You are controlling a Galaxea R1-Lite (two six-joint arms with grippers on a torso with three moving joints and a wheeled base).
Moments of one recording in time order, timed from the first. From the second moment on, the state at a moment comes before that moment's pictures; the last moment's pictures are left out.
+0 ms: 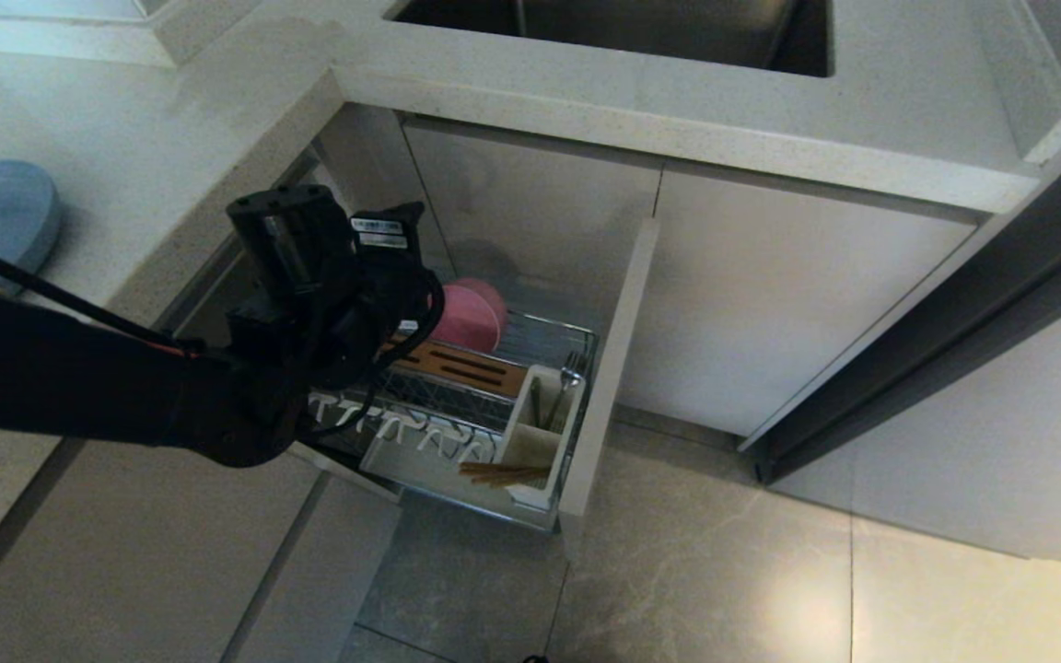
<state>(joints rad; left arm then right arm) -0.47 1.85 -1.10 -0.88 0.35 -1.41 0.00 0.00 0.00 0.00 0.00 0.03</state>
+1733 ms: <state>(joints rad) -0.43 1.23 -1.21 -0.25 0.58 0.00 0.00 0.00 0.00 0.00 0.00 0.03</state>
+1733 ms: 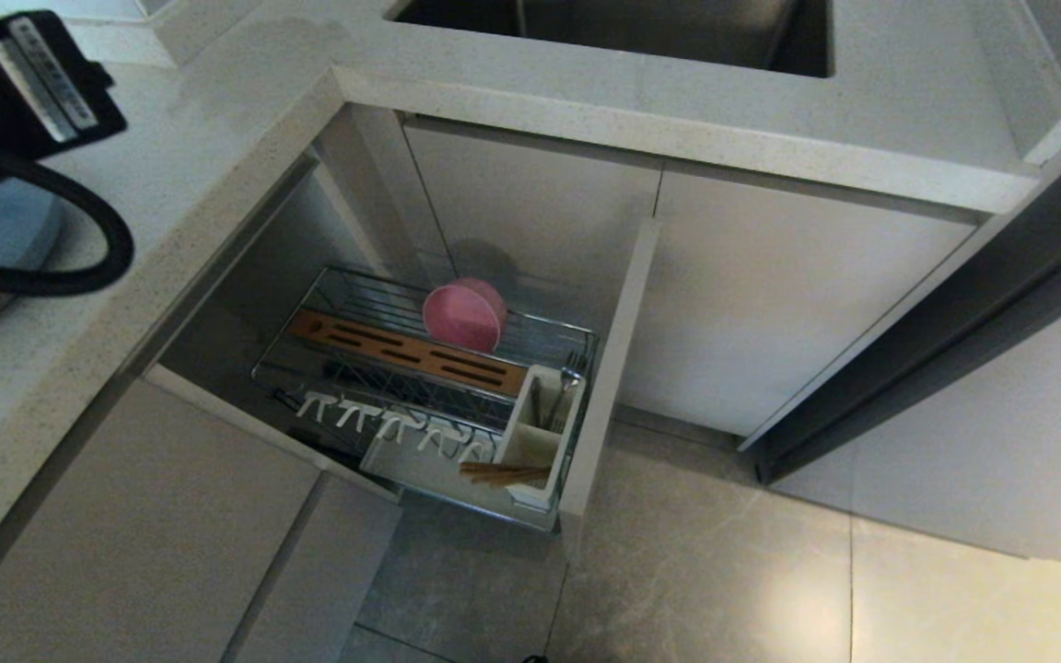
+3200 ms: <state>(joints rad) 0.07 1.50 -1.75 0.49 0.76 -0.61 0.00 0.00 0.00 0.00 0.00 0.03</state>
